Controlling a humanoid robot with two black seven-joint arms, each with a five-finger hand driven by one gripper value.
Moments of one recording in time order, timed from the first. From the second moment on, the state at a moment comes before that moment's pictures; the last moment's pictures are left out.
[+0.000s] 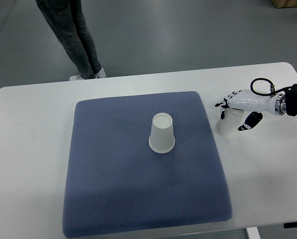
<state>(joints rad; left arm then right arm) -0.02 0.00 -0.06 -0.15 -0.04 0.01 -0.02 1.02 -0.62 -0.11 0.86 -1.54 -0.10 0.49</state>
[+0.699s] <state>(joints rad) -0.02 0.00 -0.06 -0.15 -0.04 0.01 -0.02 0.99 -0.59 -0.11 0.81 -1.53 -0.12 0.49</state>
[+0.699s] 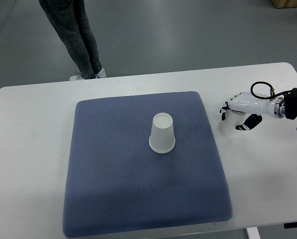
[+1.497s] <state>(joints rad) -0.02 0.00 -0.06 -0.15 -0.04 0.01 -0.02 1.02 -0.58 -0.10 0.81 -1.52 -0.08 0.49</state>
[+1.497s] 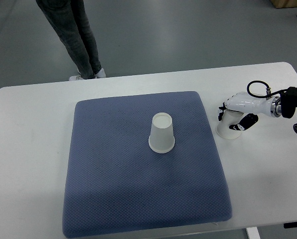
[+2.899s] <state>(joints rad) -0.02 0.00 -0.06 -0.15 -0.04 0.01 -0.02 1.35 -0.60 0.12 1.15 -1.35 0.33 0.55</state>
